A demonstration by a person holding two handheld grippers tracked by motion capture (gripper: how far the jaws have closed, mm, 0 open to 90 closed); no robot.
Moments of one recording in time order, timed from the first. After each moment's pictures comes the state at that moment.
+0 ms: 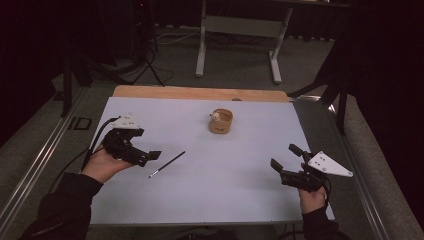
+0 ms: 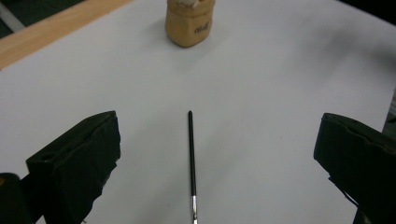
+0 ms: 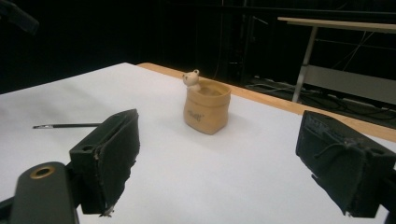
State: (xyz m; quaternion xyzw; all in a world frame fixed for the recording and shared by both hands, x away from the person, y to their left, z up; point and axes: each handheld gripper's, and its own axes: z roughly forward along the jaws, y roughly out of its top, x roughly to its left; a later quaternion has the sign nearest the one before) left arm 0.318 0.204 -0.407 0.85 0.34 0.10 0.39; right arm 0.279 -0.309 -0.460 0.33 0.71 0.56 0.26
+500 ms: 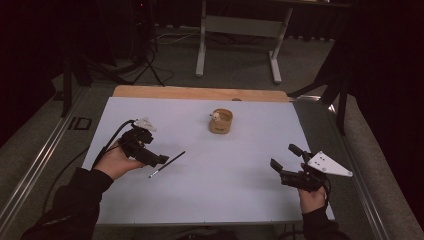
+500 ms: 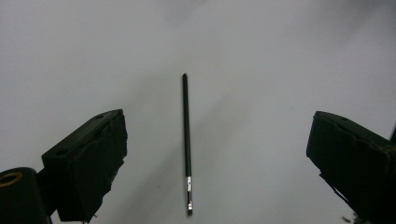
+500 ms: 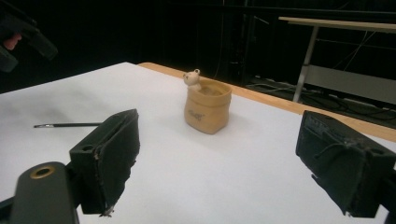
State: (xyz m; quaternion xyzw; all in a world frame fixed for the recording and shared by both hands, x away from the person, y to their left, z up) left arm 0.338 0.182 -0.431 0.88 0.36 0.05 0.31; right arm 0.279 -0.309 -0.461 0.33 0.71 0.56 0.26
